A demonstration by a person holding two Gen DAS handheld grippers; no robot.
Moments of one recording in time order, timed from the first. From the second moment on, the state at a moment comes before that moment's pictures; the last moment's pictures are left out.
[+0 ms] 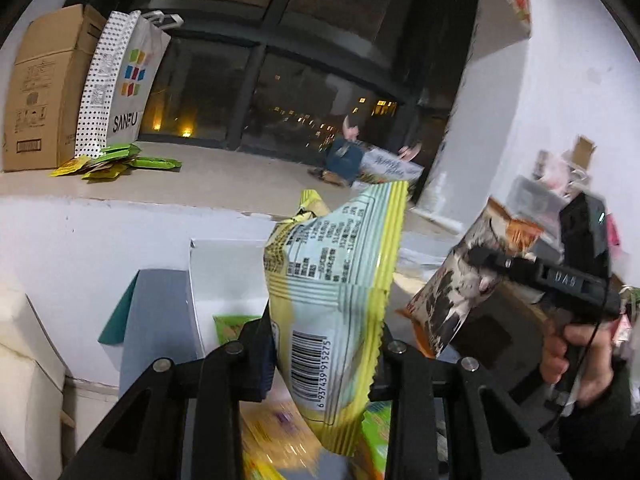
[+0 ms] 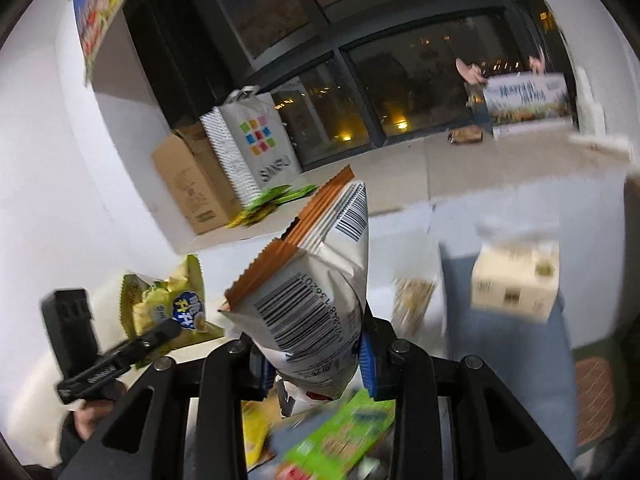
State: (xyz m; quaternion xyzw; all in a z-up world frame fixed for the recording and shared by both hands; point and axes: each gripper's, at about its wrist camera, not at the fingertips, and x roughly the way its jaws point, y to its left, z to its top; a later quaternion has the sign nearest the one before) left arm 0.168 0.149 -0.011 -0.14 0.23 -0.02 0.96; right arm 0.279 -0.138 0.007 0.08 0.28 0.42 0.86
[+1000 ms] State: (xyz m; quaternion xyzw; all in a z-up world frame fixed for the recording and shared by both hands) left arm 0.166 0.136 -0.030 -0.07 0.28 0.00 0.96; right arm 0.352 -0.054 0.014 -0.02 0.35 0.39 0.85
